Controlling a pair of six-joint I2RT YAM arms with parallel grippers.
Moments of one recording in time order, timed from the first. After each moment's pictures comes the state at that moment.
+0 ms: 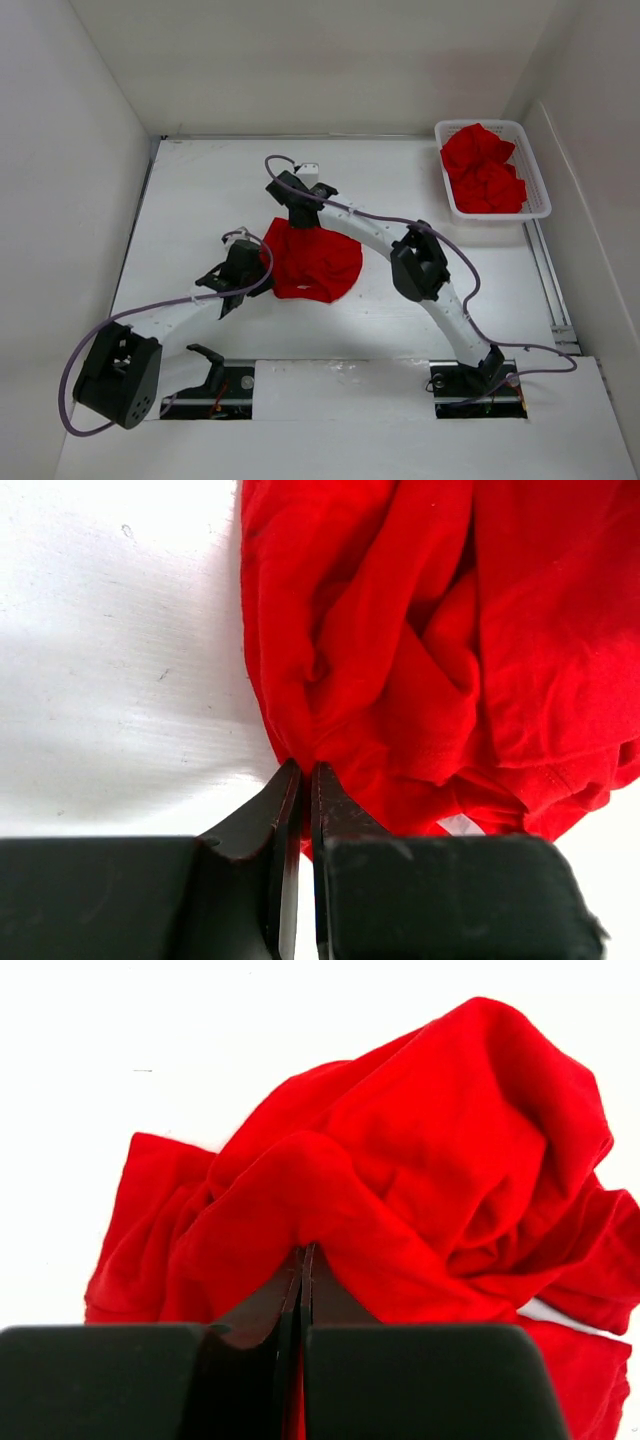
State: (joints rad) left arm -0.45 1.14 0.43 -0.14 -0.11 -0.82; right arm 0.87 2.40 2.19 -0.81 0.52 0.73
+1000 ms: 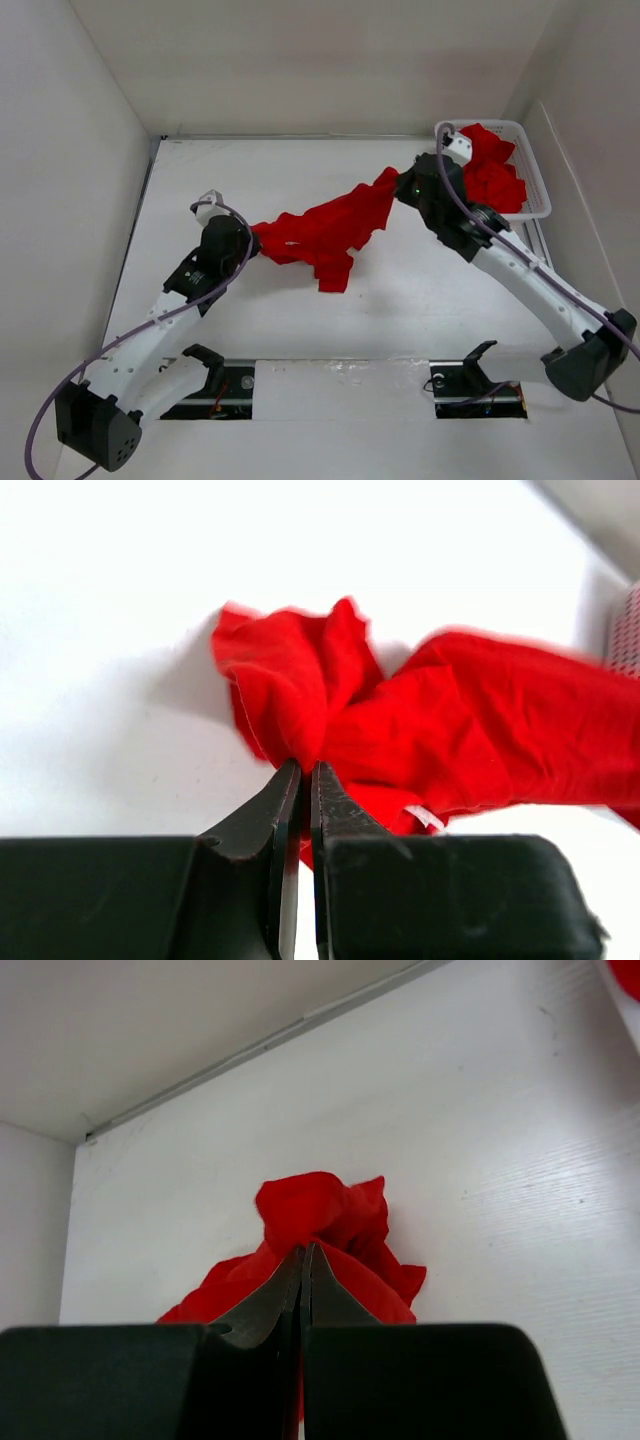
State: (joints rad) left arm -0.45 0.90 0.69 -0.35 -0.31 -0.80; right arm 0.64 1.32 1.32 -0.39 0.53 0.74
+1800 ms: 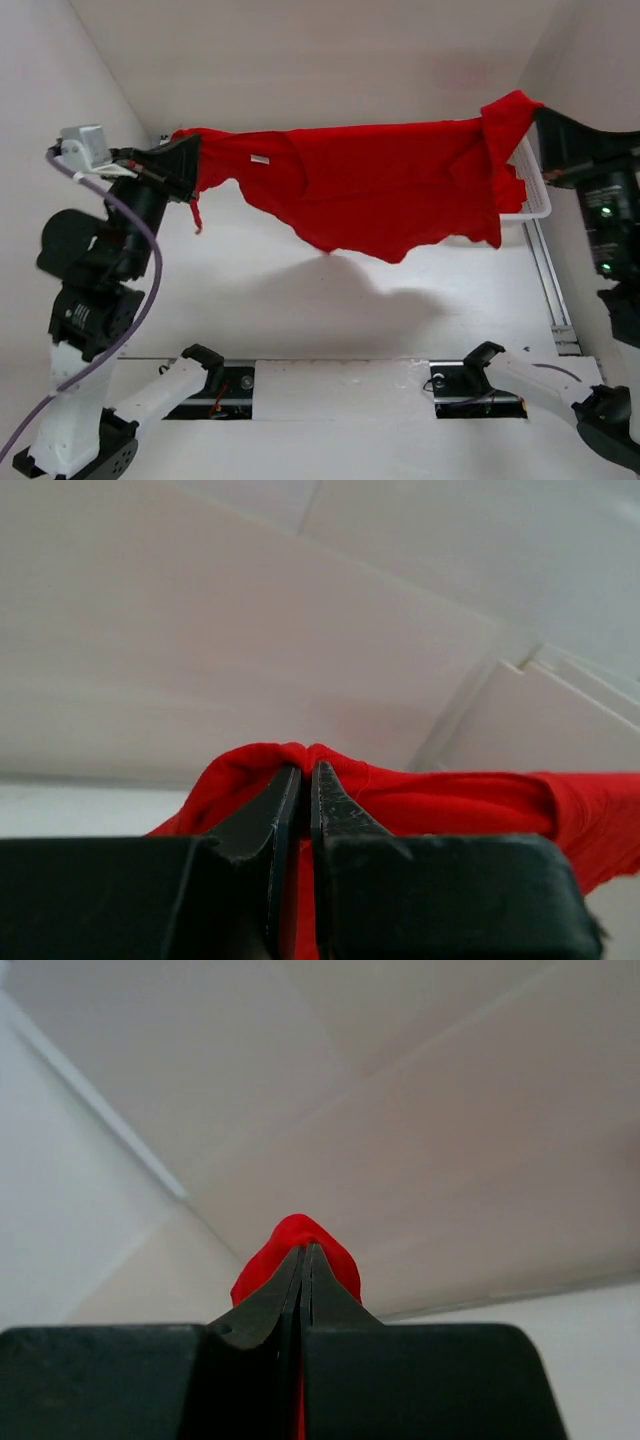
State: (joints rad) left arm -0.46 0.83 1.49 -0.37 -0.23 -0.41; right arm 0.59 0.90 1.71 -0.38 0.45 0.49
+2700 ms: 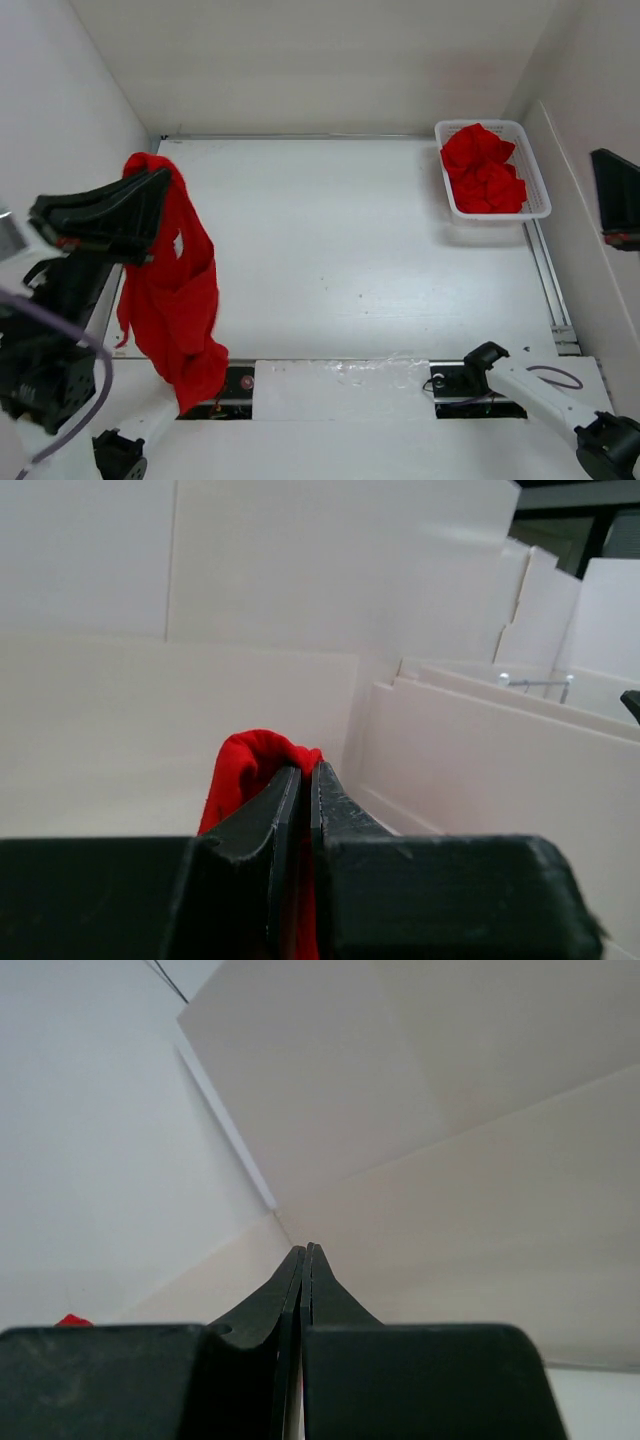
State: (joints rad) left arm -0.35 0.69 1.70 -0.39 0.23 -0.35; right arm 0.51 0.72 1.82 -0.43 0.16 0.48
